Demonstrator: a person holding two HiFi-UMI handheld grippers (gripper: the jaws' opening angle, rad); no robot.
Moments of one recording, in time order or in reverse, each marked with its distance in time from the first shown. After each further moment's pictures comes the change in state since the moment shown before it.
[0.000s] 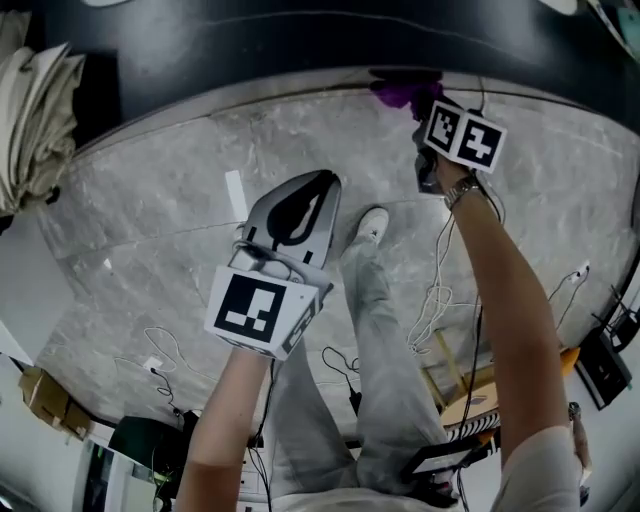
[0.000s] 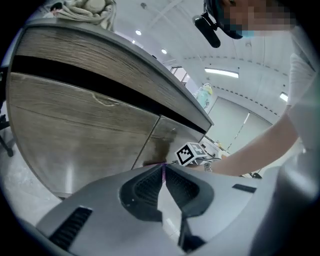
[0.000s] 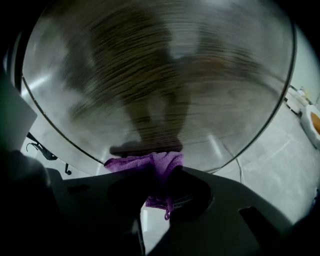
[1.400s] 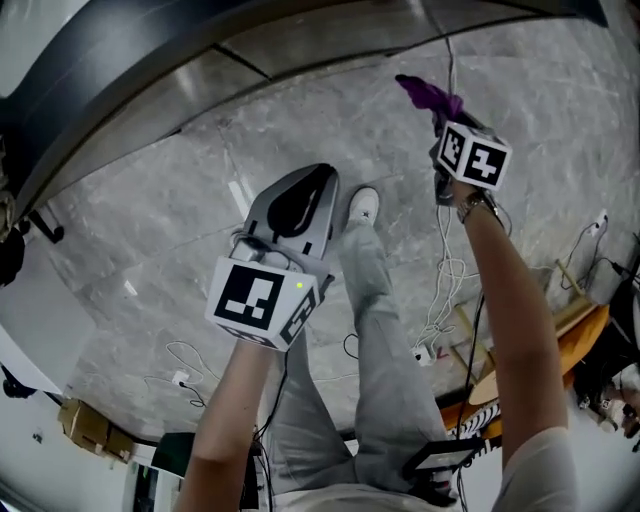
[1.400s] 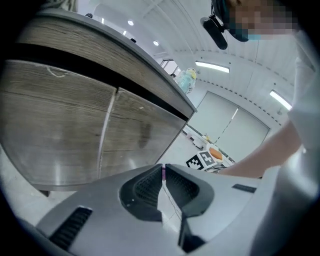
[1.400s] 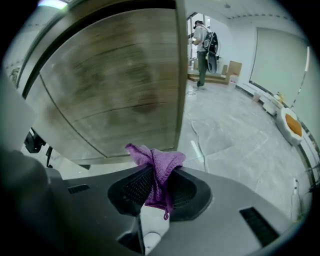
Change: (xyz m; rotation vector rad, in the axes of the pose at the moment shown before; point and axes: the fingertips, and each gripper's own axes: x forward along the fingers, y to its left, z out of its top) left arm 0.051 -0.097 -0.043 0.045 0.085 -0.126; right arm -0.088 -0.162 -0.088 0.037 -0.017 -0.215
